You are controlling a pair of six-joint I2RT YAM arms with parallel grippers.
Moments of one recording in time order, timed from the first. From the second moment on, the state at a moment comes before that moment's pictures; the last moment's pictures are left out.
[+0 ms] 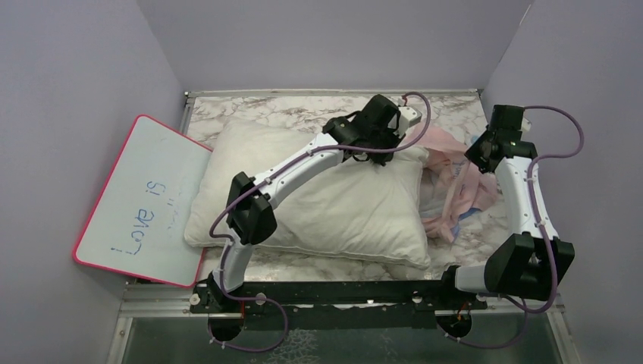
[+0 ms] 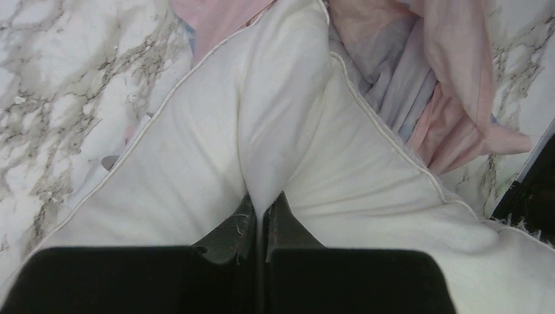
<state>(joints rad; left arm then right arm) -0.88 2.10 2.11 -0.72 0.13 0.01 -0.20 1.34 1.22 -0.71 0.18 0.52</state>
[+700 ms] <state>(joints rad) -0.68 1.75 2.04 -0.70 0.08 -0.10 -0.18 1.42 0.99 -0.59 -0.27 0.44</state>
